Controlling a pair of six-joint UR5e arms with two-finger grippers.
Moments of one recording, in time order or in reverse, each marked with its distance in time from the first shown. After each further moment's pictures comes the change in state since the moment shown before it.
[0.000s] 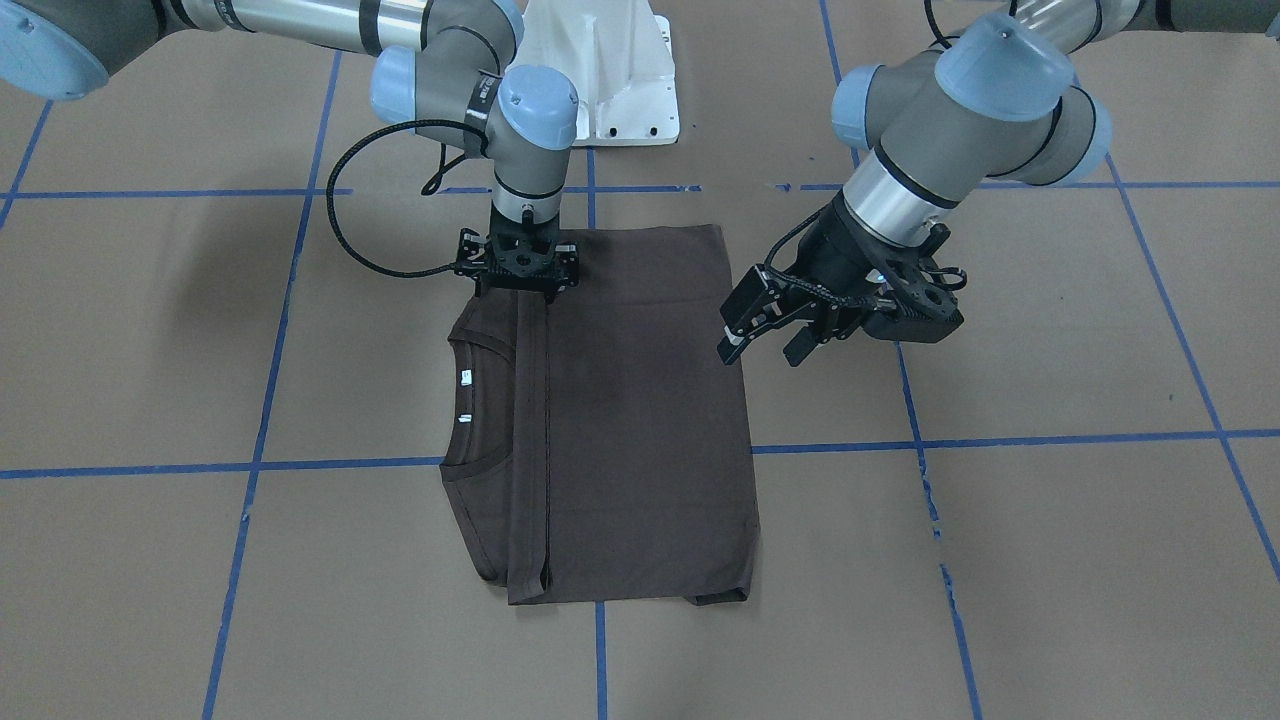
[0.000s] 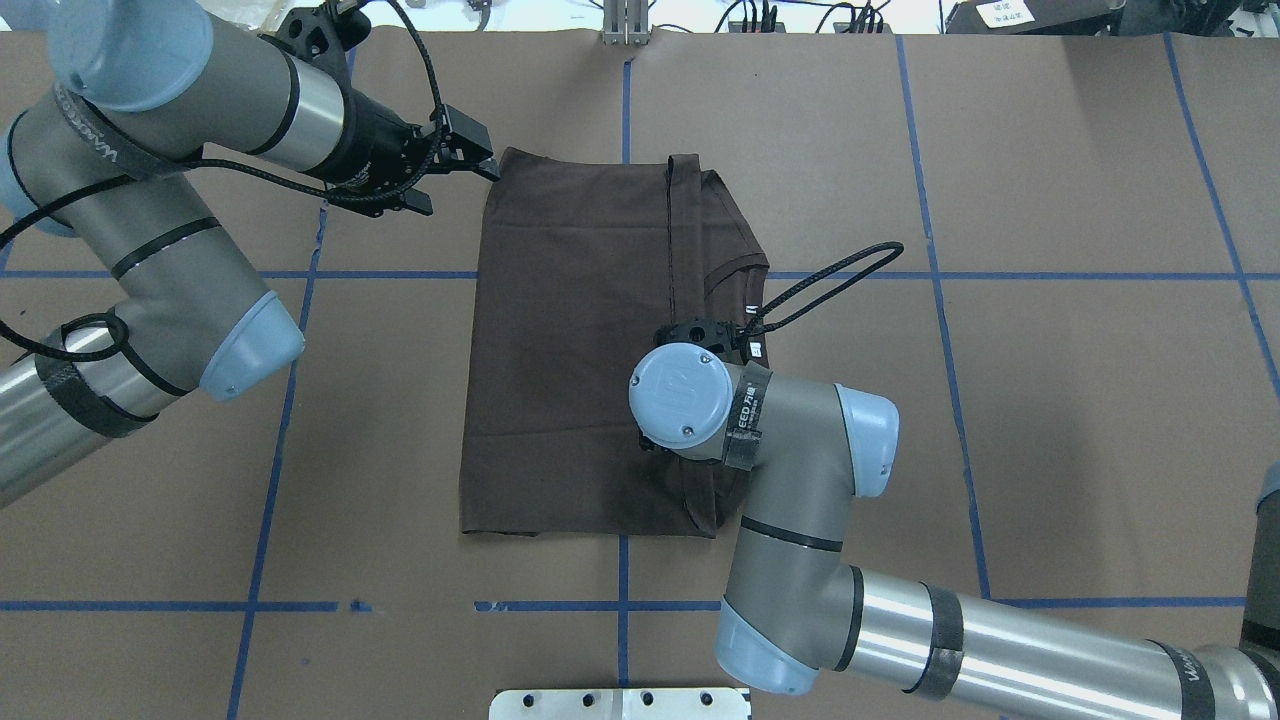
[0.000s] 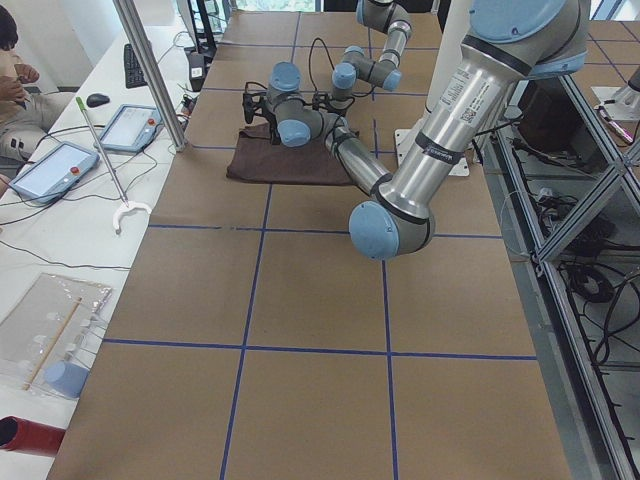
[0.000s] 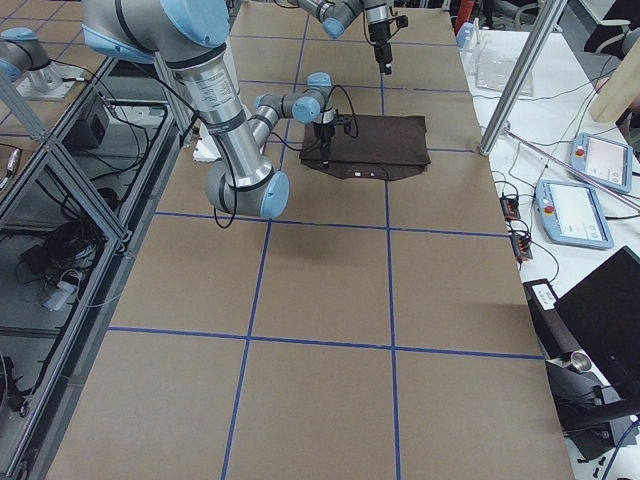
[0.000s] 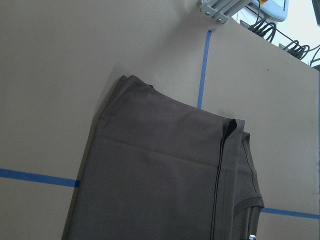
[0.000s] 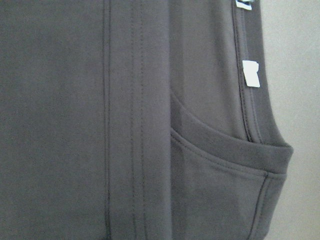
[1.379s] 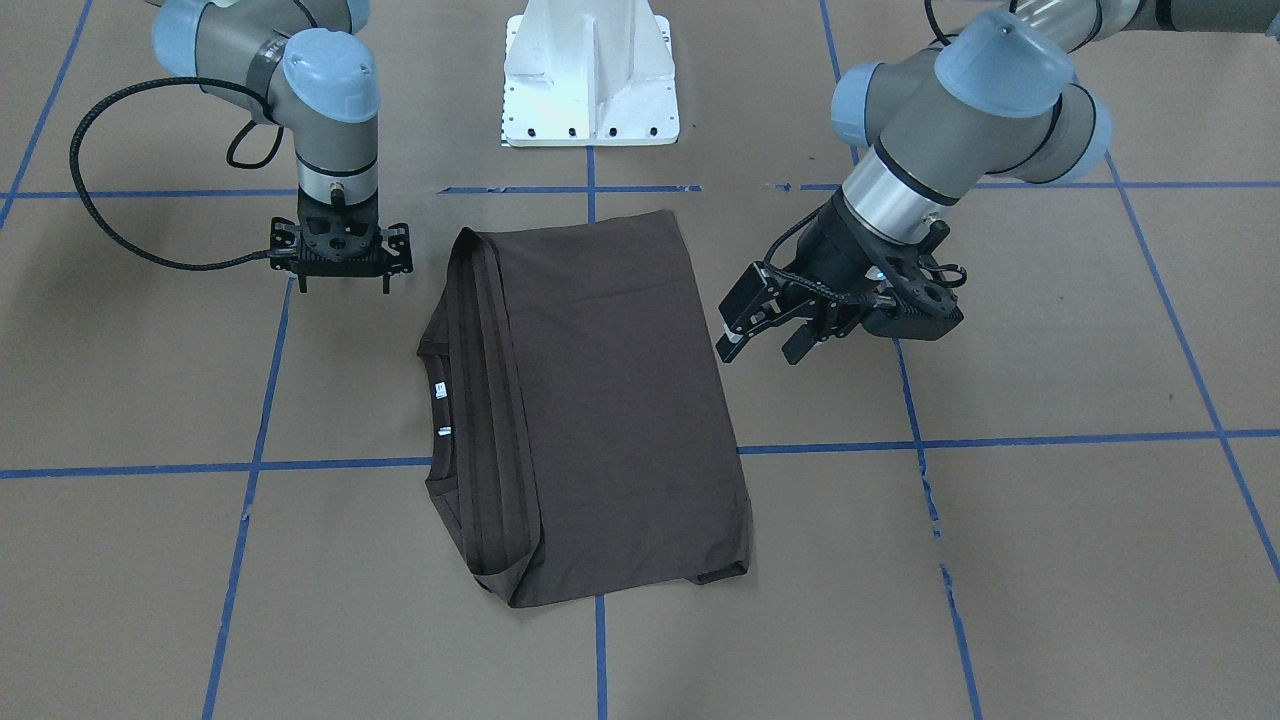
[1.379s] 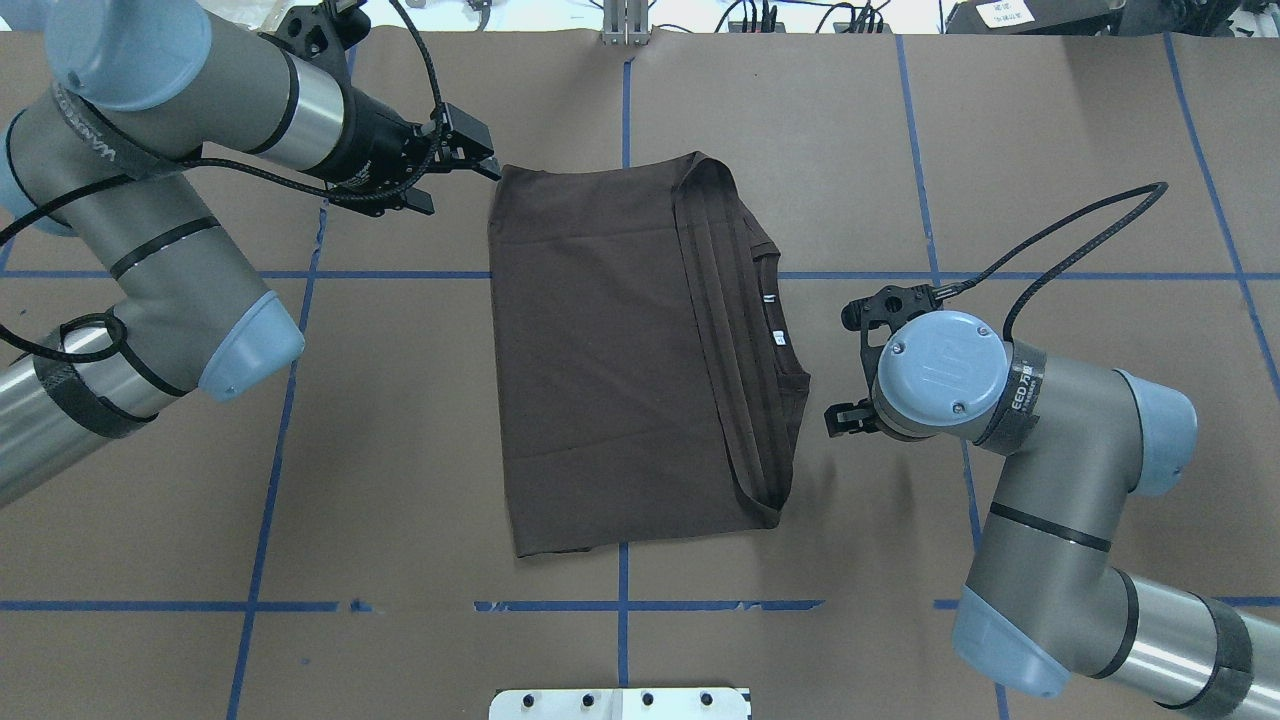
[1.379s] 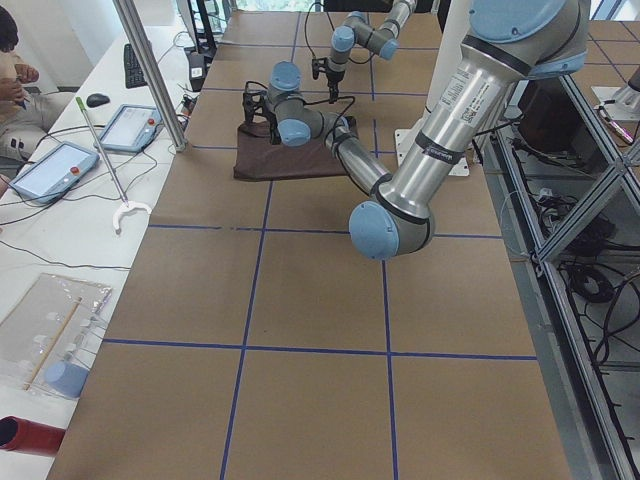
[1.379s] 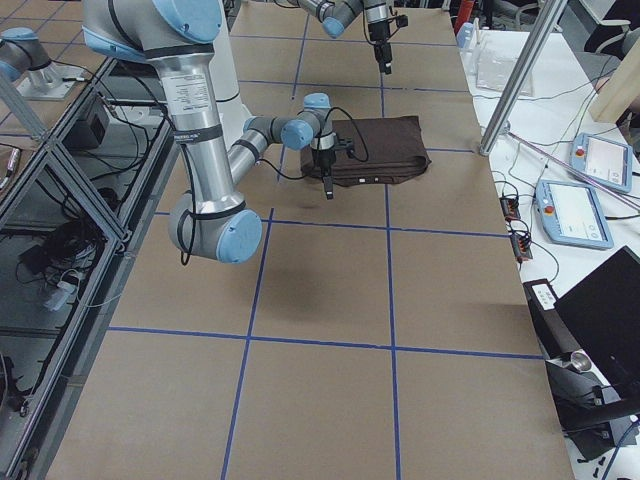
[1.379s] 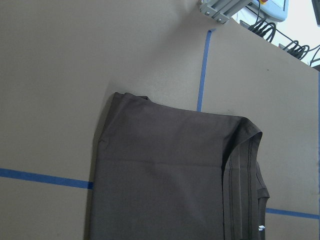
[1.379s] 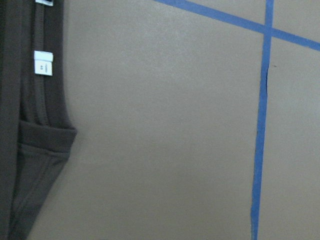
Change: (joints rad) left arm 0.000 0.000 -0.008 0.001 0.000 -0.009; right arm 0.112 -0.366 0.353 -0.023 0.007 -0.256
